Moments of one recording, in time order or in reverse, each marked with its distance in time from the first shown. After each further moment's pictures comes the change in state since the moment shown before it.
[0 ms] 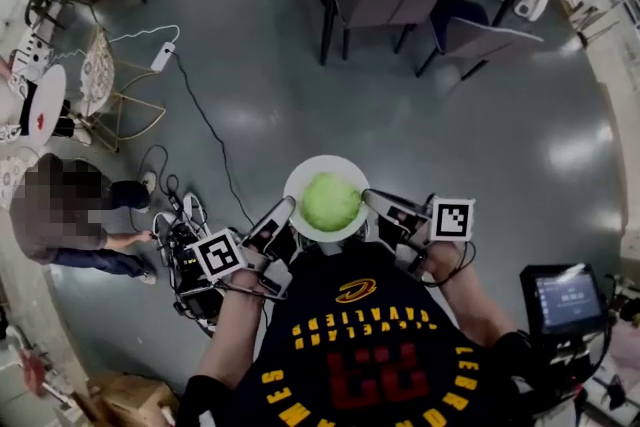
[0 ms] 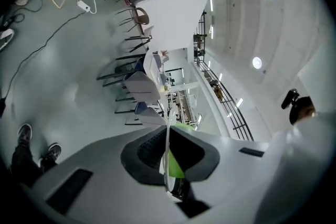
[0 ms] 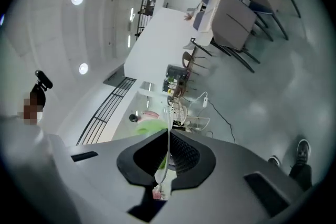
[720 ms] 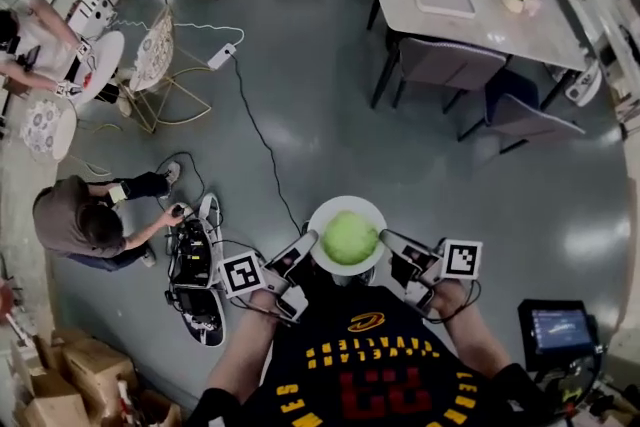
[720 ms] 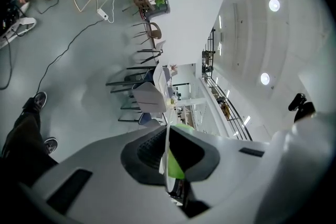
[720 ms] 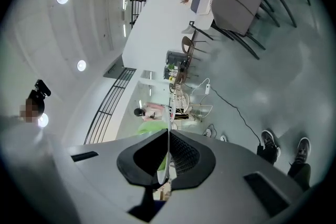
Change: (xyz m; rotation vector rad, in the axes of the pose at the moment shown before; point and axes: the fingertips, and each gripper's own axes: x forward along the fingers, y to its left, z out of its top) left arm 0.000 0.023 0.006 -0.102 -0.176 0.063; right arm 0.022 -0.023 0.019 0.047 0.169 0.028
